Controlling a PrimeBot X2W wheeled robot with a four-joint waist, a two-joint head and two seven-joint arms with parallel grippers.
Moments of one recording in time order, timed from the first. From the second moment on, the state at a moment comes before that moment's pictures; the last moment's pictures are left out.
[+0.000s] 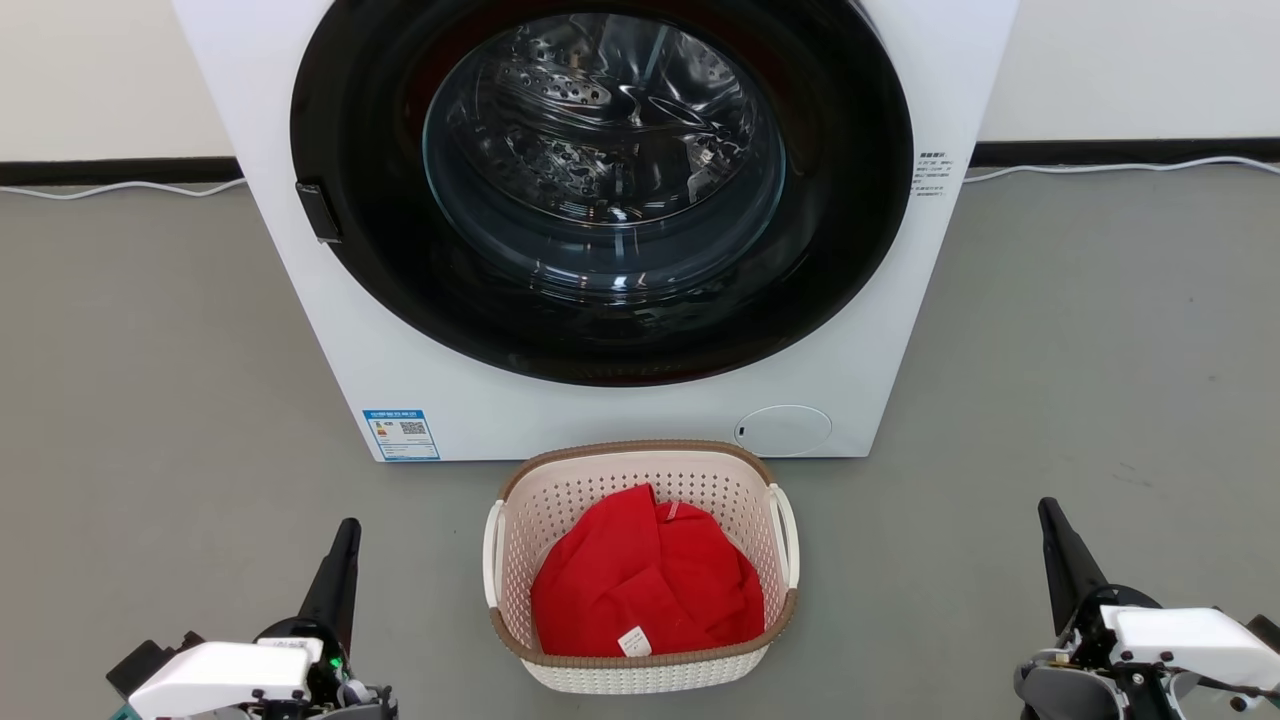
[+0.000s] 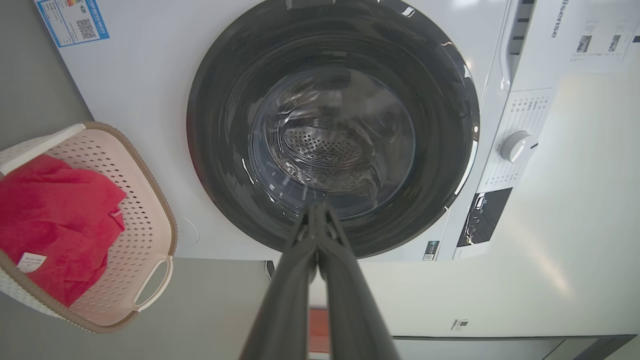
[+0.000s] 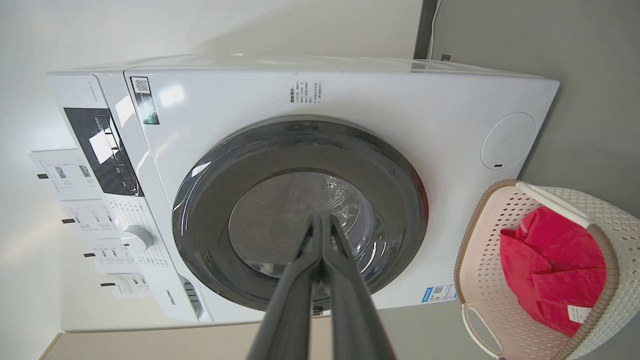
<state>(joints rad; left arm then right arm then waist) -0.05 0.04 0.07 0.28 -1.54 -0.12 0.09 -0.07 -0.05 -0.13 0.29 1.54 0.12 0.09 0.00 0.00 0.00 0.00</state>
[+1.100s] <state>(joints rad) -0.05 0.04 0.08 0.27 -1.60 -0.12 0.11 -0.07 -0.05 -0.13 0.28 1.60 0.12 0.10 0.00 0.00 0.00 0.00</state>
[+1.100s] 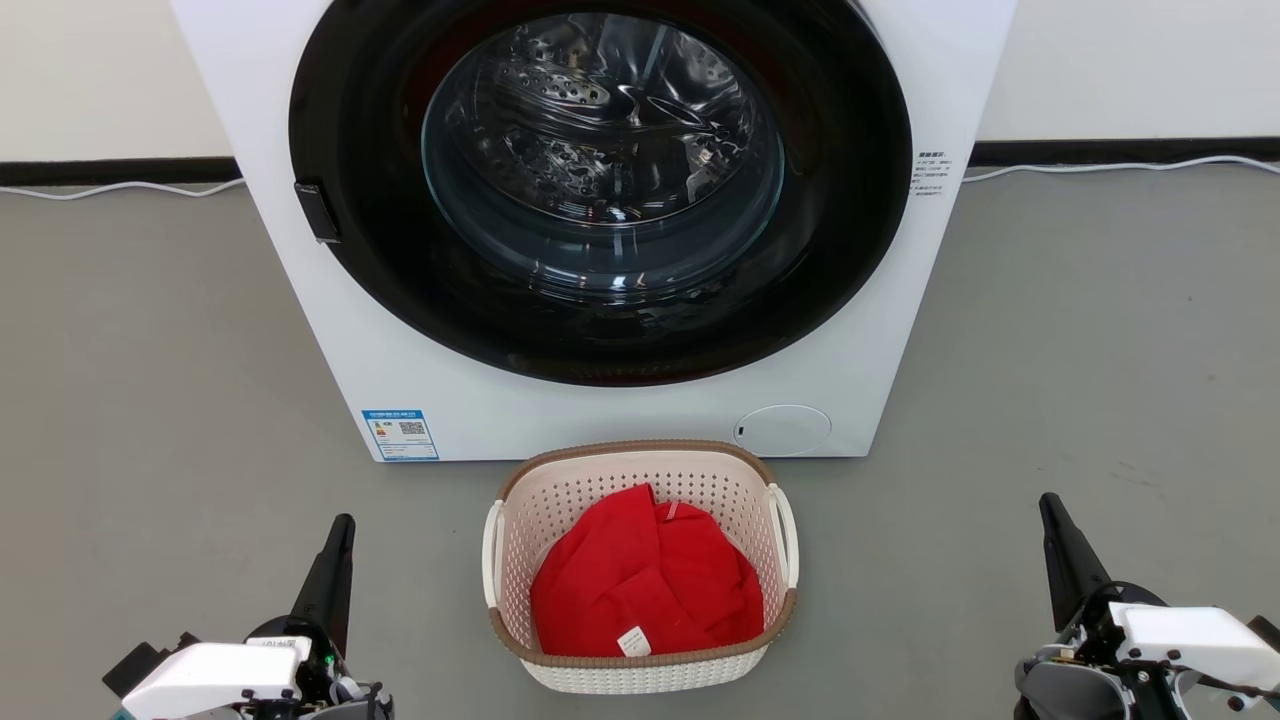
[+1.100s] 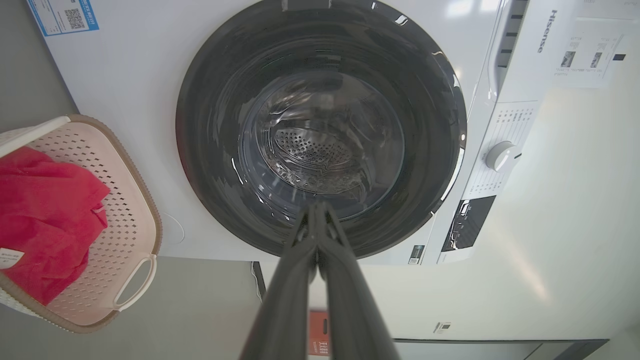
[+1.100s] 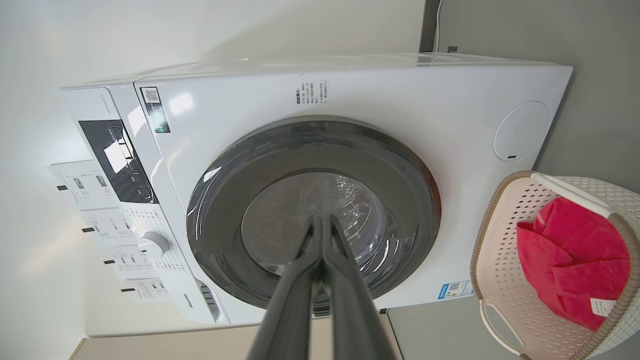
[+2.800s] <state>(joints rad) -0.05 0.04 0.08 0.27 -1.60 -0.12 0.11 -0.07 -0.05 -0.13 0.28 1.60 0.12 0.11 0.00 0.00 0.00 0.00</state>
